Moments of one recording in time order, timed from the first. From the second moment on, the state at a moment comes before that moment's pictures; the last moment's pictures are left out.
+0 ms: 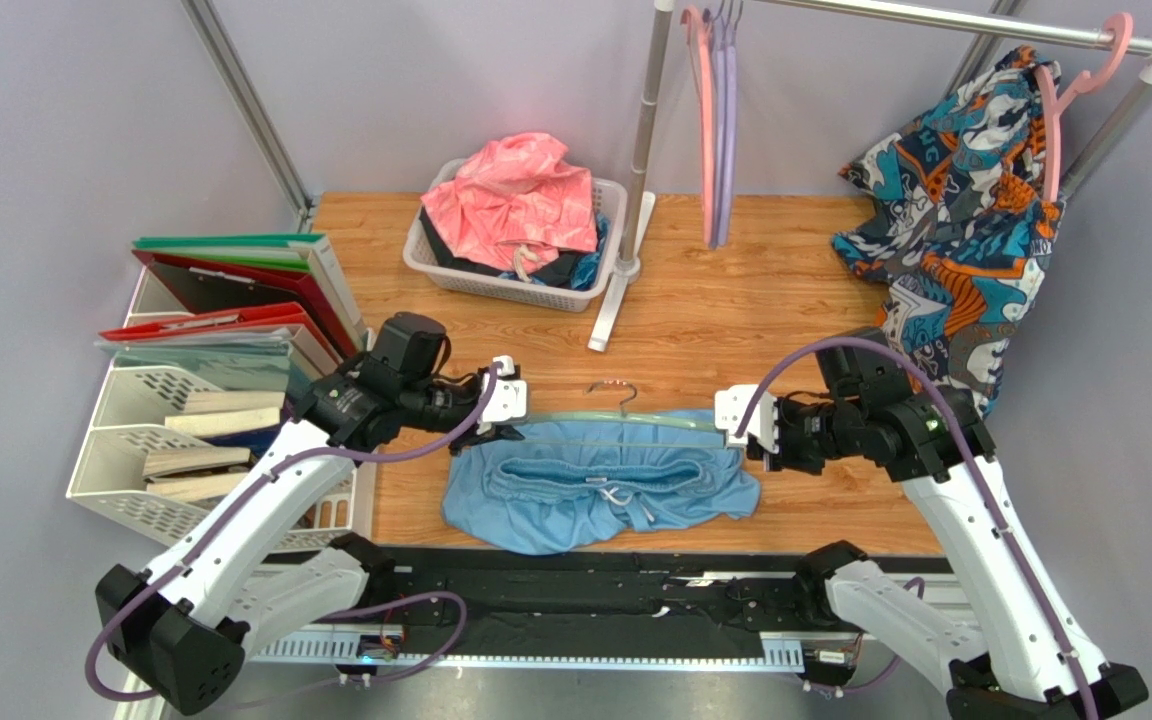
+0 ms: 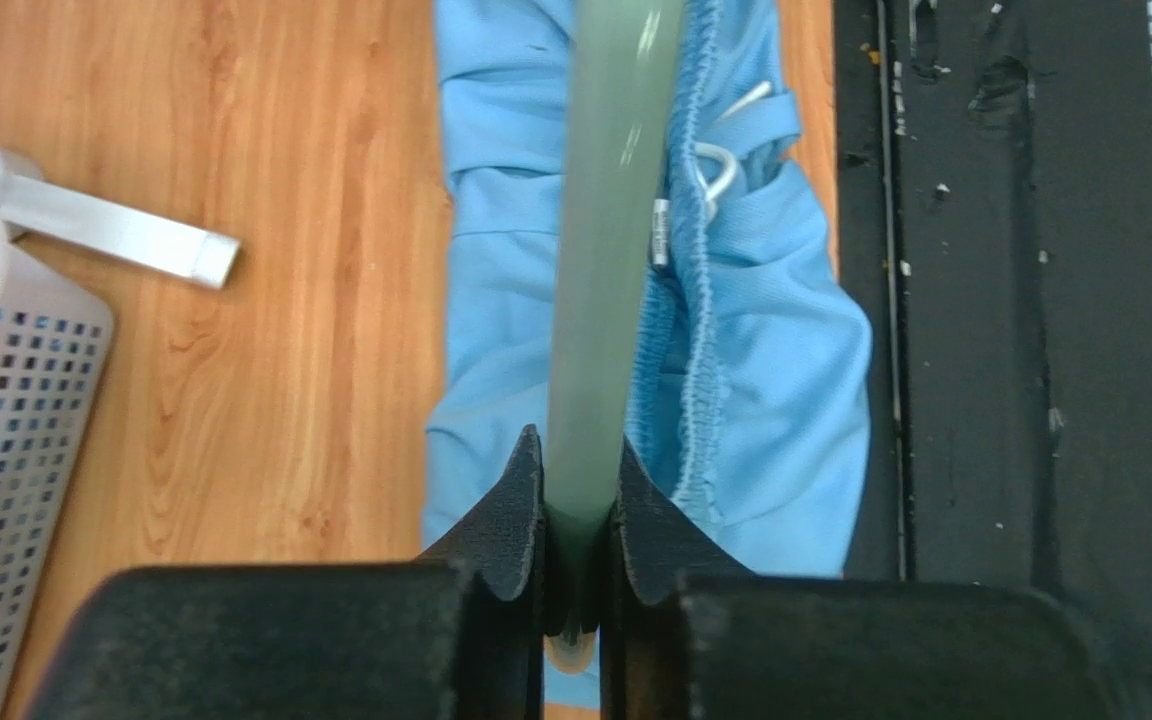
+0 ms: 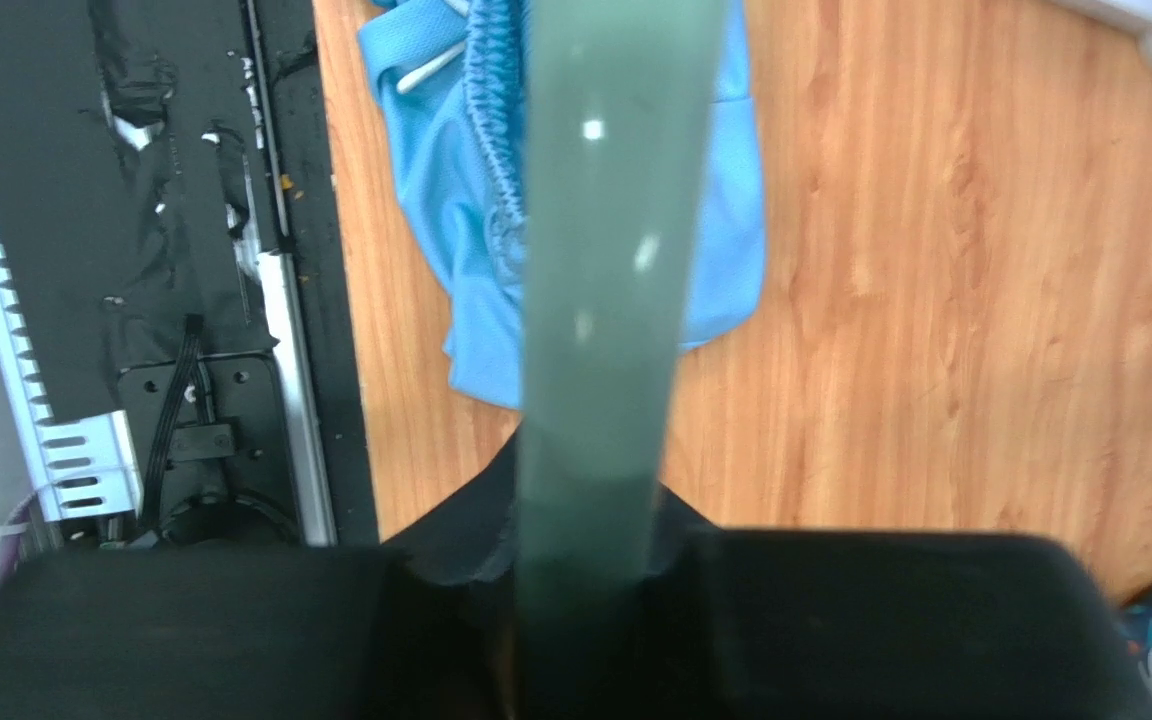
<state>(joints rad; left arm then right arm) -0.53 0.98 0.92 -0.73 0.74 0.81 0.39 0.87 1.14 -1.34 -0.50 -1.11</state>
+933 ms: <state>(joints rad) -0.57 1.04 0.92 -0.80 0.70 0.68 0.67 1.34 1.62 -1.27 -0.69 -0.65</state>
